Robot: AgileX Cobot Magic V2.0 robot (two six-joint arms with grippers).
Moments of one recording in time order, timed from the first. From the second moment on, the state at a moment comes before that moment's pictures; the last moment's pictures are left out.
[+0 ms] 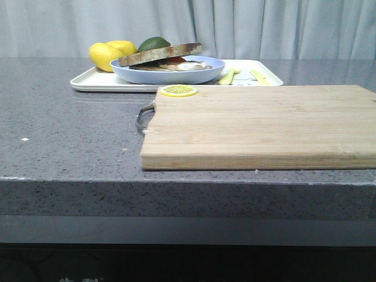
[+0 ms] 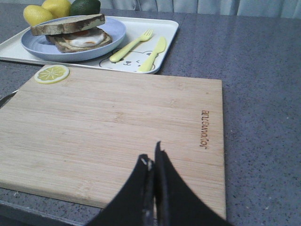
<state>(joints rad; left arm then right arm) -0.28 0.12 -0.45 0.17 0.50 -0.27 0.24 0.37 -0.38 -0.04 0.36 0.12</state>
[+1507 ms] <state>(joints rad) 0.01 0.00 0.01 -0.01 0.18 -0.12 0.24 0.37 -0.38 -0.04 0.36 0.12</state>
